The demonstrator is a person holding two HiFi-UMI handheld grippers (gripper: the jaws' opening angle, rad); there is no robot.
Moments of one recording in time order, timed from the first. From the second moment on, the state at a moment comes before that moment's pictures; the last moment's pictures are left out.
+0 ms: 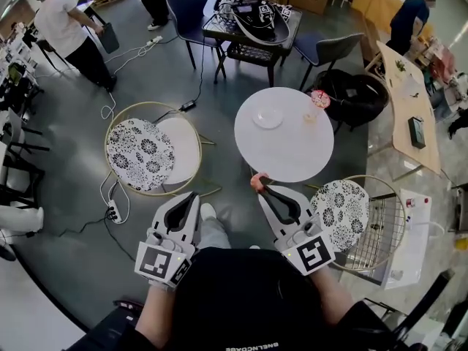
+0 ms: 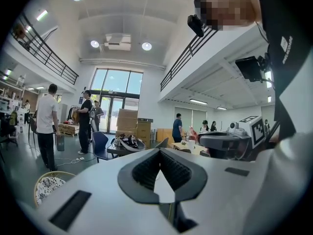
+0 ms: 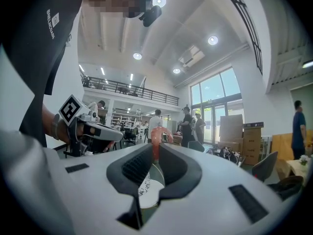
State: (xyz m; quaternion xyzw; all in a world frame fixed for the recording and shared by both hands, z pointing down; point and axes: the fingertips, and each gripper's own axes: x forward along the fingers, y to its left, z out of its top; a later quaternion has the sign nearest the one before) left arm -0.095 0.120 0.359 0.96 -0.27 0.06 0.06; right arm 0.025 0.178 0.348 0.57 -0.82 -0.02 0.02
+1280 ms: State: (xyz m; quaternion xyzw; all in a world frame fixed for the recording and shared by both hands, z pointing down) left arm -0.135 -0.101 0.388 0.97 -0.19 0.06 0.10; right arm -0.014 -0.033 0.362 0.64 -0.77 -0.01 0.05
